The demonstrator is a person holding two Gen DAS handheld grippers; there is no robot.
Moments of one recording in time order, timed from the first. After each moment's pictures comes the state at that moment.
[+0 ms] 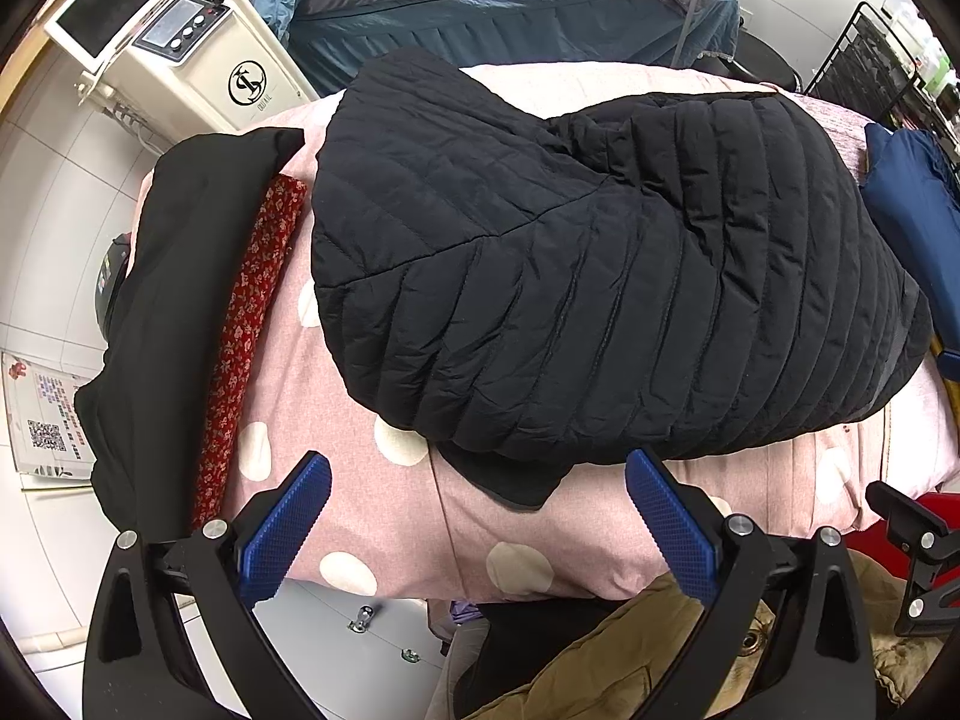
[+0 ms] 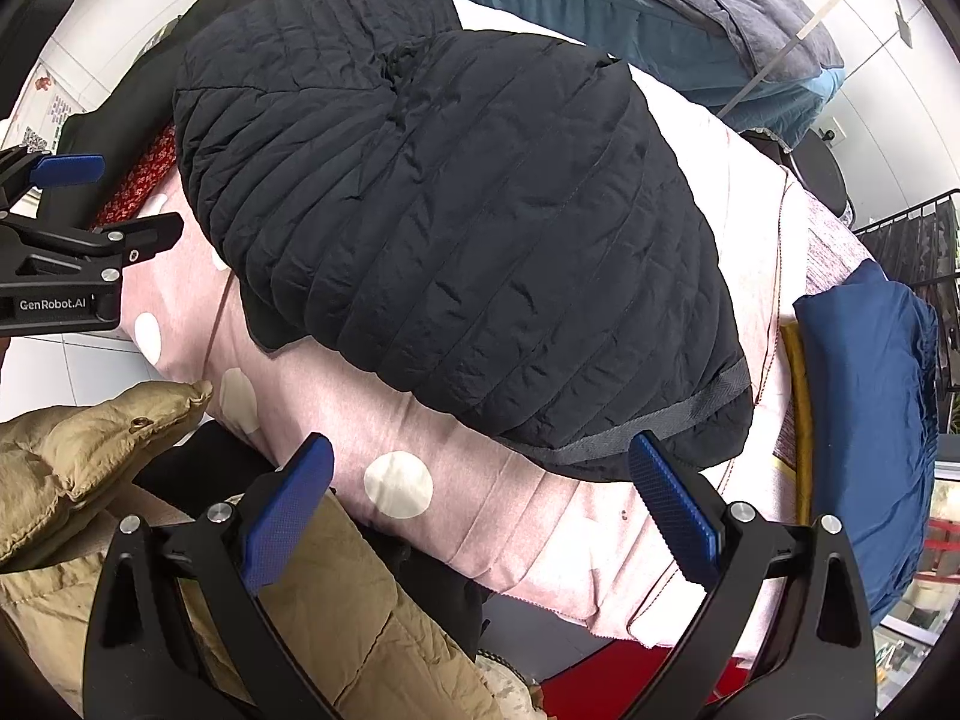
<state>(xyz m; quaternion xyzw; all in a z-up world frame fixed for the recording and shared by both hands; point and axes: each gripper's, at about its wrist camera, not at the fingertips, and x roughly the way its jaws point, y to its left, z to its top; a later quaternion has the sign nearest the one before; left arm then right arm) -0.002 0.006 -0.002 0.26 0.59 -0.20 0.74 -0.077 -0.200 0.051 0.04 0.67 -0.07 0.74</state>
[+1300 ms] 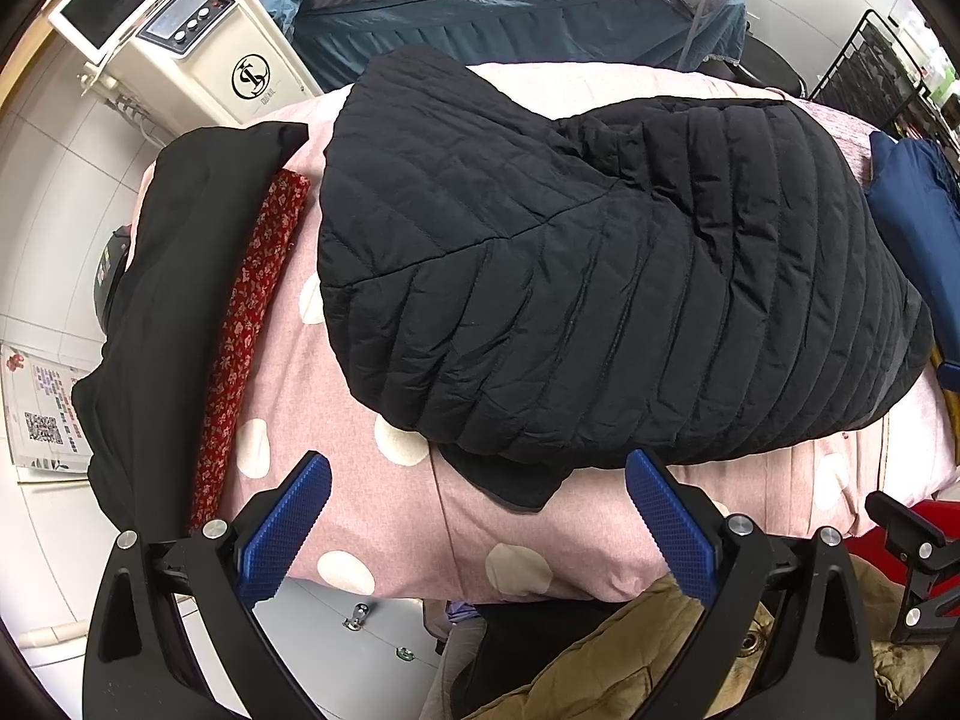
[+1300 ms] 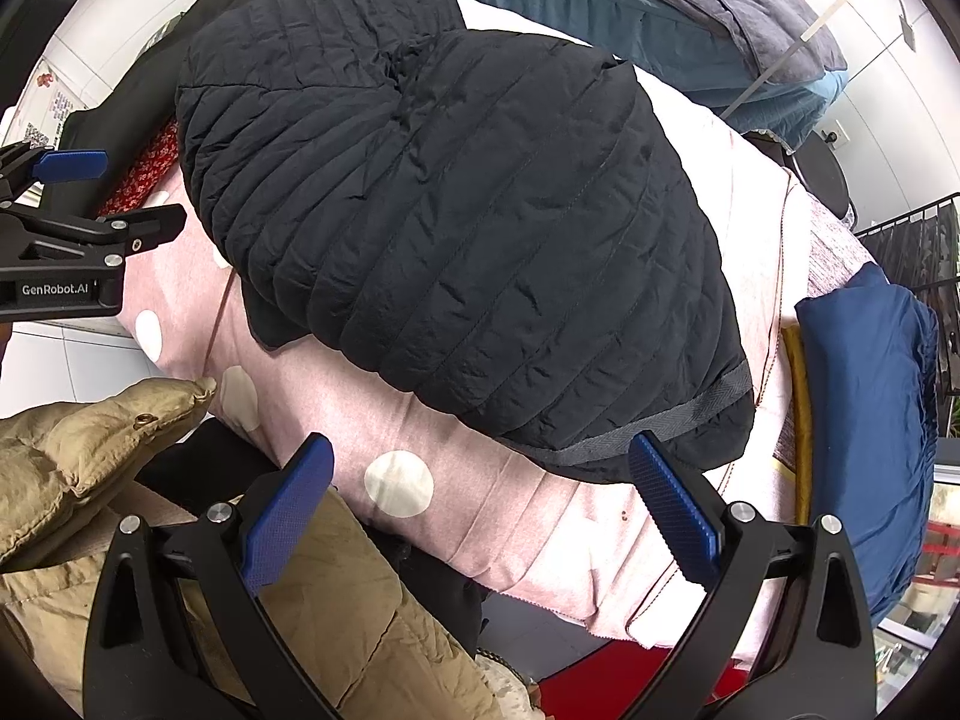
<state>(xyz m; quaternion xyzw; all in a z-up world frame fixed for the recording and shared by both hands) 0.004 0.008 -0.003 0.25 0.59 -0.19 0.74 -0.075 -0.198 0.050 0.04 0.67 -0.06 0.74</state>
